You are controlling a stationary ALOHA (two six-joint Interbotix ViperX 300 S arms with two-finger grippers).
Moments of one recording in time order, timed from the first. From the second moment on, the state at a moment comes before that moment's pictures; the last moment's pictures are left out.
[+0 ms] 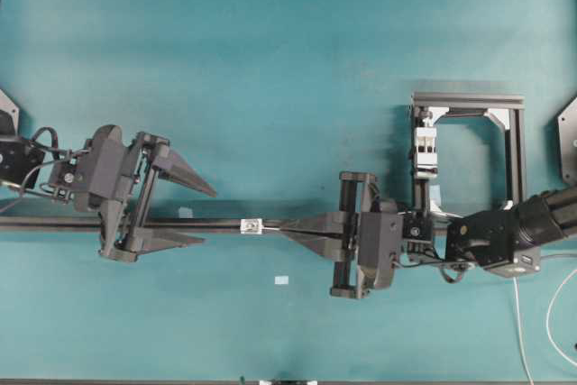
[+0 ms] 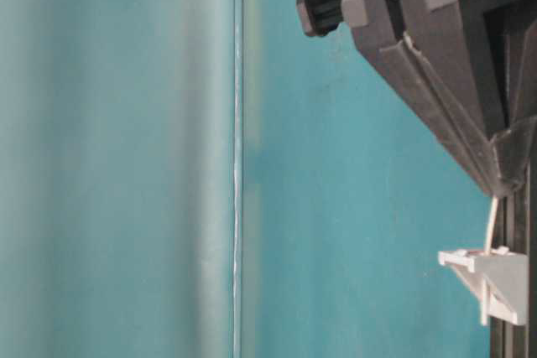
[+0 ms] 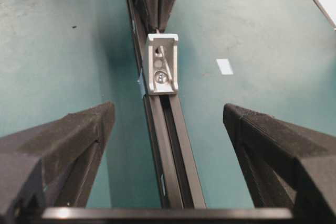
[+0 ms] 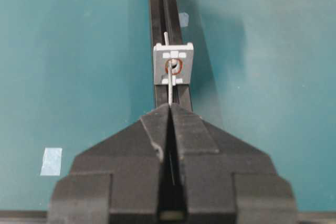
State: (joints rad) left arm -0.30 0.06 1.15 -0.07 -0.91 -0.11; right arm 0.45 0.39 0.69 0.72 -0.89 -0.22
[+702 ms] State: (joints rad) left arm -0.30 0.06 1.12 -0.07 -0.84 -0.11; right arm 0.43 0.42 0.65 0.72 -0.88 -0.23
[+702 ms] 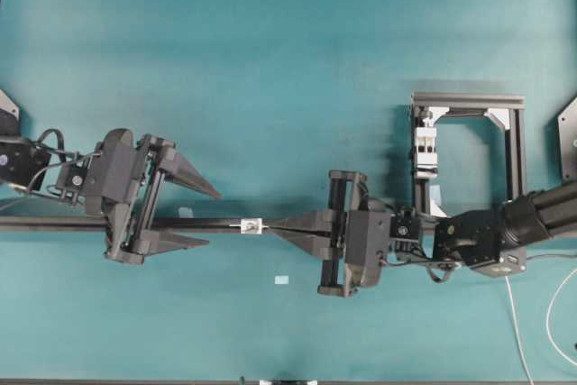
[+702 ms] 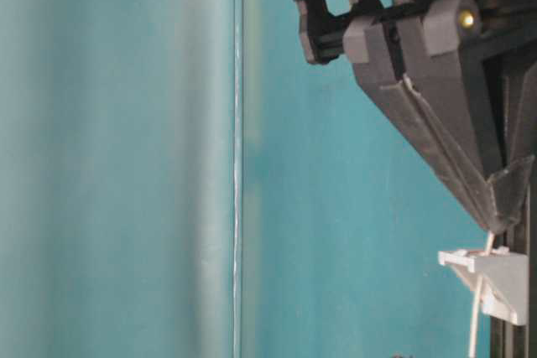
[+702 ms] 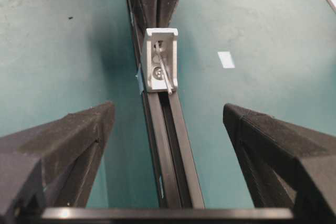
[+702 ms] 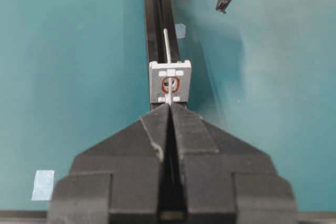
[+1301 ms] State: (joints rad) left arm -0.30 0.06 1.12 -0.07 -0.84 -0.12; right arm 0.42 0.42 0.64 0.69 -0.88 -0.23
